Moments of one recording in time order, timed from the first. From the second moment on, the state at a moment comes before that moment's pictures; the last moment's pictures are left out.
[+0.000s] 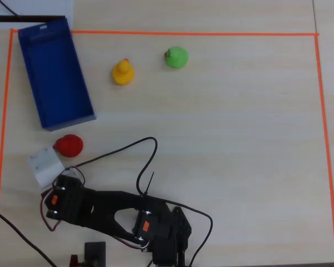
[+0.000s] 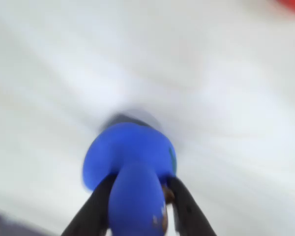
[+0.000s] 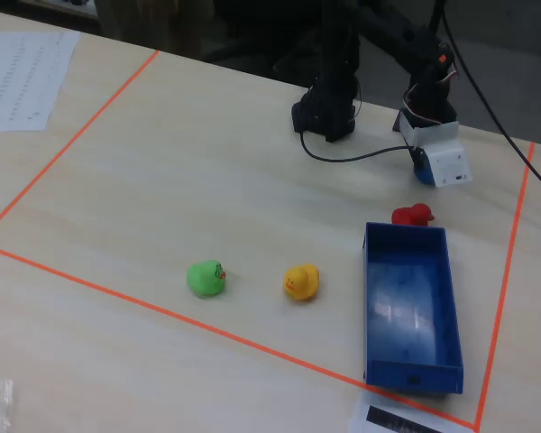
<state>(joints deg) -67.9 103.4 117.5 59.3 -44.8</state>
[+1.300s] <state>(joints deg) -26.6 120.8 100.0 45.5 -45.6</state>
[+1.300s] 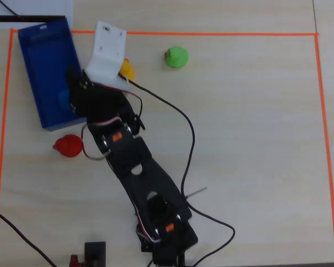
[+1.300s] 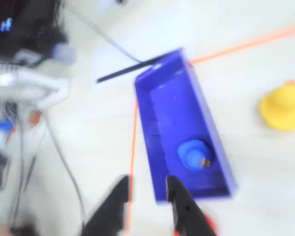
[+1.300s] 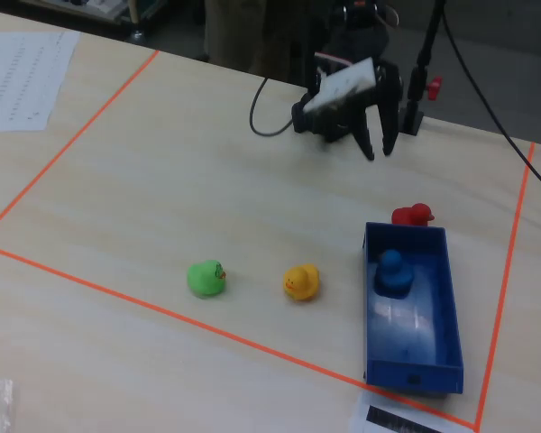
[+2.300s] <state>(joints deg) -3.9 190.2 178.4 73.6 -70.0</state>
